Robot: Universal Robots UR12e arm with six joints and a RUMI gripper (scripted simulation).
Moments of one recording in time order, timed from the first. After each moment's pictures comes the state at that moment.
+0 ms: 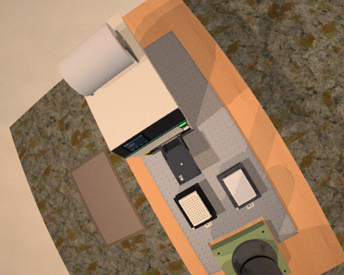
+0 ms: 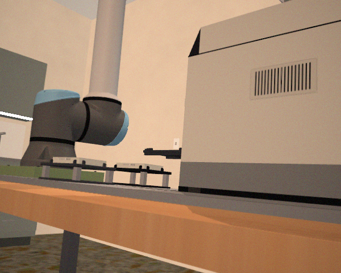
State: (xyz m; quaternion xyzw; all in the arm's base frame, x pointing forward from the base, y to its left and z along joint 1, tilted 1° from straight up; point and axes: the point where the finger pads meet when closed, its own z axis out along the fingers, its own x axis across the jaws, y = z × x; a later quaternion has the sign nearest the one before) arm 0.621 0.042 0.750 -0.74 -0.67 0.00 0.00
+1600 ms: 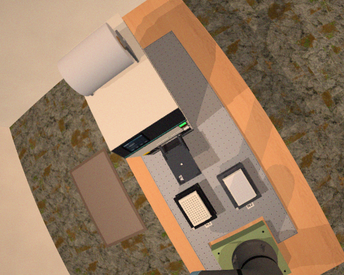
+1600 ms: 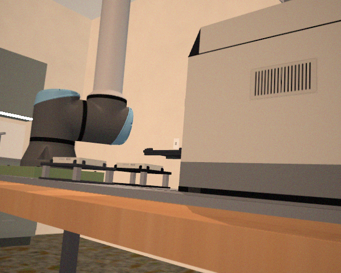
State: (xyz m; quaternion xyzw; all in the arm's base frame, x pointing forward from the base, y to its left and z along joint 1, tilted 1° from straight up) arm 0.610 -0.124 0.758 -0.83 -0.56 0.00 0.00
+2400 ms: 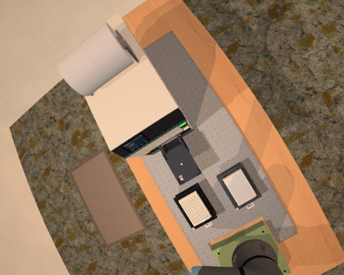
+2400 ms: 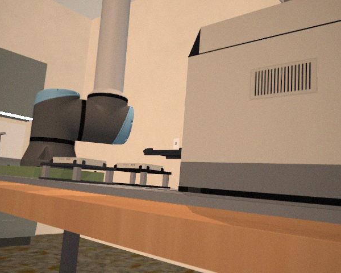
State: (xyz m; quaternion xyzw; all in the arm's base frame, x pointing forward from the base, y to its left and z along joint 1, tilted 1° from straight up) arm 0.586 -0.172 0.736 -0.85 -0.52 0.00 0.00
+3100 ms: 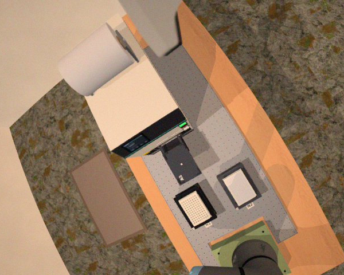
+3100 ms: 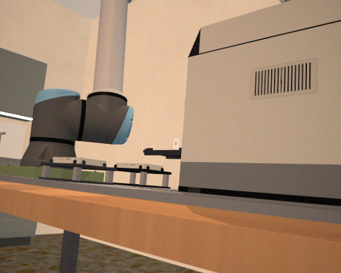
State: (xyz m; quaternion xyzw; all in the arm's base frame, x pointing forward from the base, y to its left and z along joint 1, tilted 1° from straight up) arm 0.552 -0.152 0.672 -0.85 -0.52 0.00 0.00
